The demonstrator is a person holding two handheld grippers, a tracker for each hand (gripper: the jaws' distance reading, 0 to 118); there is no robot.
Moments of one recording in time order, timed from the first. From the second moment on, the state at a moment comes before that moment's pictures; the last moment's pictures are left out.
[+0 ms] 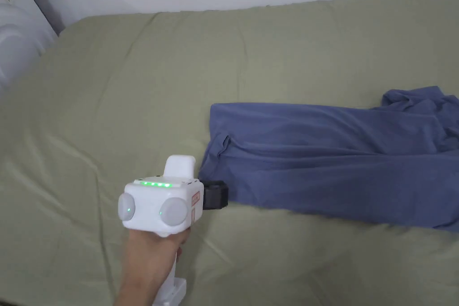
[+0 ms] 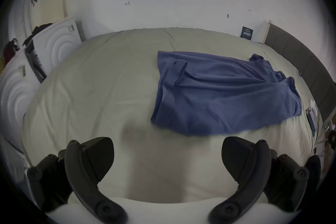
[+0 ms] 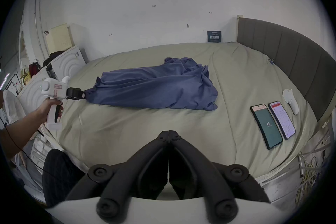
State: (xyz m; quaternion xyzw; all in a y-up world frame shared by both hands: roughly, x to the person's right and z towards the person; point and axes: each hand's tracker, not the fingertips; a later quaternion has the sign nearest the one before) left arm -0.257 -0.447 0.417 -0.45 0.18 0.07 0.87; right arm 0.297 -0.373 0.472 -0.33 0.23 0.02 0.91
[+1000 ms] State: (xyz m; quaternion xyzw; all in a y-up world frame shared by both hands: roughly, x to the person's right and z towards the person) left arm -0.244 -0.446 0.402 -0.46 0.19 0.14 0.85; right arm 0.292 -0.462 0.255 -0.43 0.16 0.10 0.88
